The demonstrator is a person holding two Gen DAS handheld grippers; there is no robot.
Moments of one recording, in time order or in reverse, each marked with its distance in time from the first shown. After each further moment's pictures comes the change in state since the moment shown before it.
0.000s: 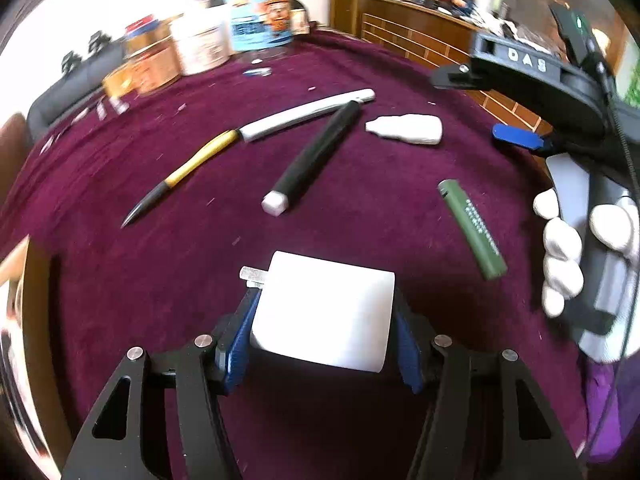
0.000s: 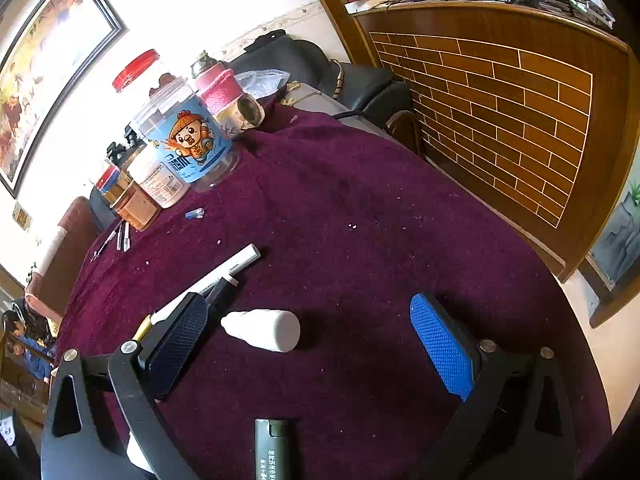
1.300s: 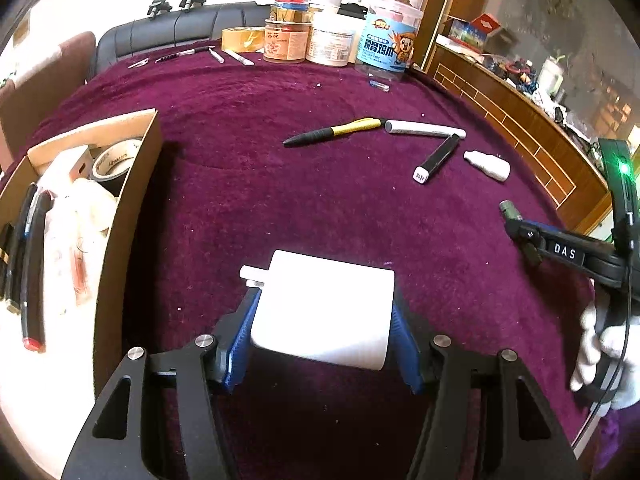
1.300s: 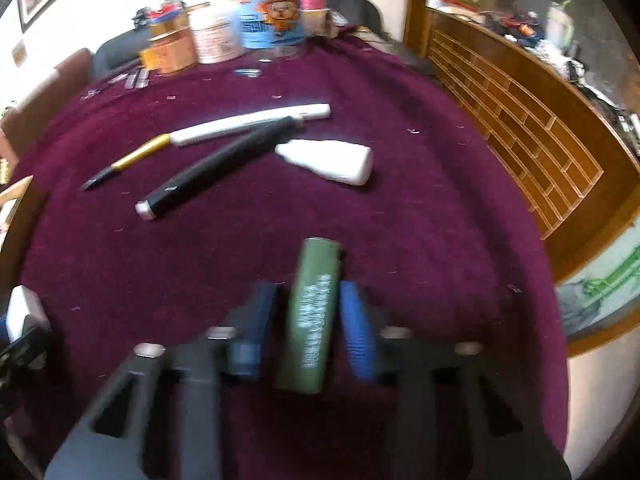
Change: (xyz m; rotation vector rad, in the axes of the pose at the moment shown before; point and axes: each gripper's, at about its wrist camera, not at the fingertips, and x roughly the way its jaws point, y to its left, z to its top) left arm -0.045 0.089 -0.067 -0.291 -0.110 0.017; right arm -0.021 0.070 -0.093 -0.440 0.216 -0.178
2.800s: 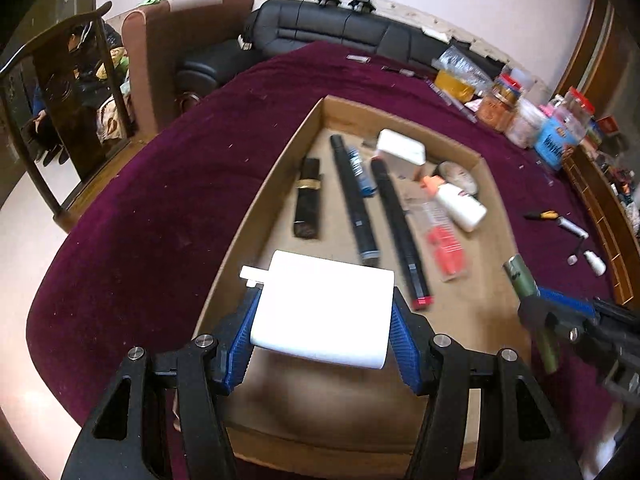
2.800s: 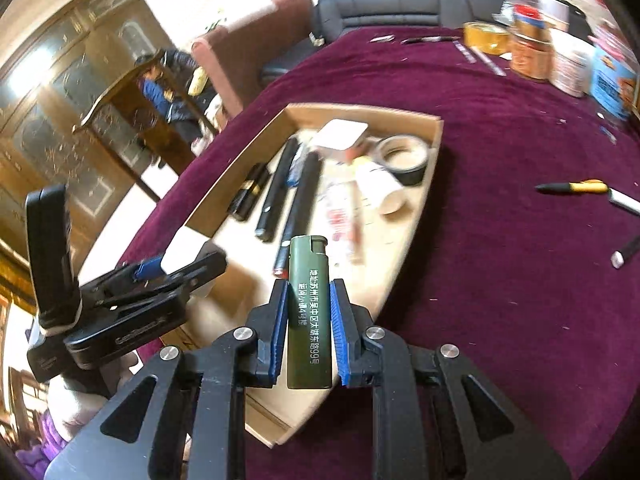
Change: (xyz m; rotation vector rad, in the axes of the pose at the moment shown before) left arm -0.102 0.217 -0.053 -0.376 -0.039 0.277; right arm -0.058 0.311 -0.034 -0.406 0.112 0.605
